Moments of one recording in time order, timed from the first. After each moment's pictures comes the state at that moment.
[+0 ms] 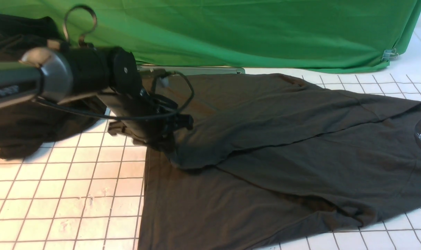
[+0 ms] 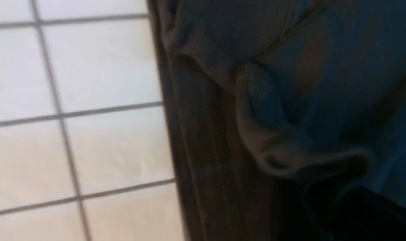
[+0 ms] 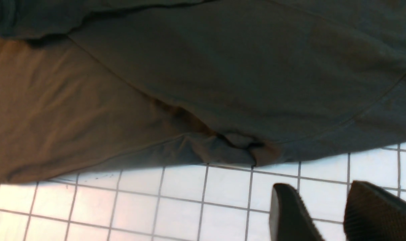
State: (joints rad) right arm 0.03 0.87 -0.82 0.28 0.93 -0.13; left arm -0.35 1.88 -1.37 -0.10 0.73 -0.23
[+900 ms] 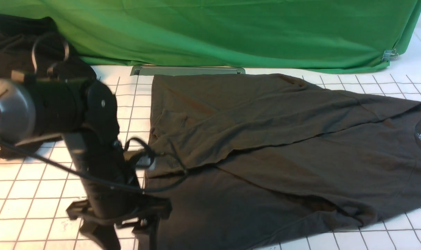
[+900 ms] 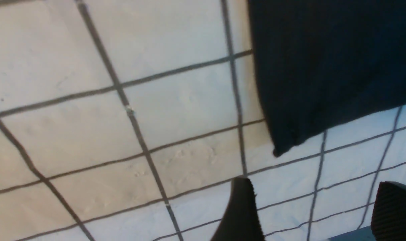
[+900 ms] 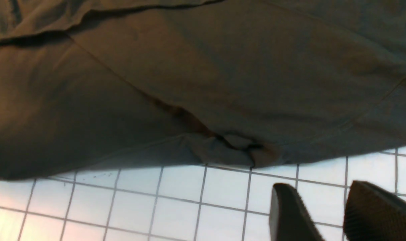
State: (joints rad) right arm 0.03 0.87 -0.82 0.28 0.92 -0.18; left arm -0.38 1.72 -1.04 -0.29 1.17 -0.11
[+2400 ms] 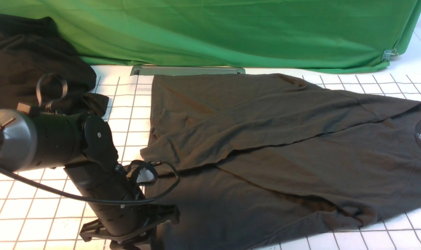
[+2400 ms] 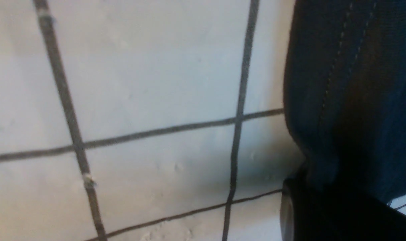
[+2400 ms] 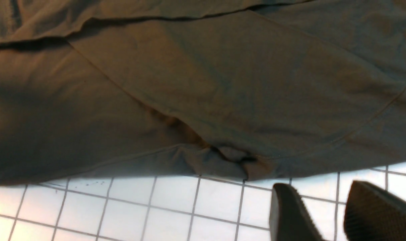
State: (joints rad) right arm 0.03 0.87 -0.82 0.28 0.89 -0.20; left arm -0.38 1.73 -0.90 -0.43 0.89 -0.10
